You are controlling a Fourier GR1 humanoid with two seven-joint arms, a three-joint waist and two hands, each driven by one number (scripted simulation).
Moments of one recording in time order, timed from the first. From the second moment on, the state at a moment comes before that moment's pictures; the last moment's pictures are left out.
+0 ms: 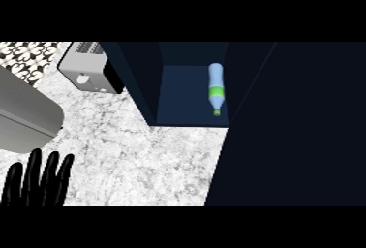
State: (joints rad) left arm 0.44 0.29 -0.40 -2.24 0.39 0.25 -0.34; right arm 0.59 -0.25 0.50 -2.30 0.01 0.38 -0.07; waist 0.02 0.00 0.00
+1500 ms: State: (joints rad) left arm 0.91 0.48 0.08 -2.30 0.78 -0.25 -0.51; right arm -0.06 -0.01 0.60 -2.10 -0.12 0.06 0.38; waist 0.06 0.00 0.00
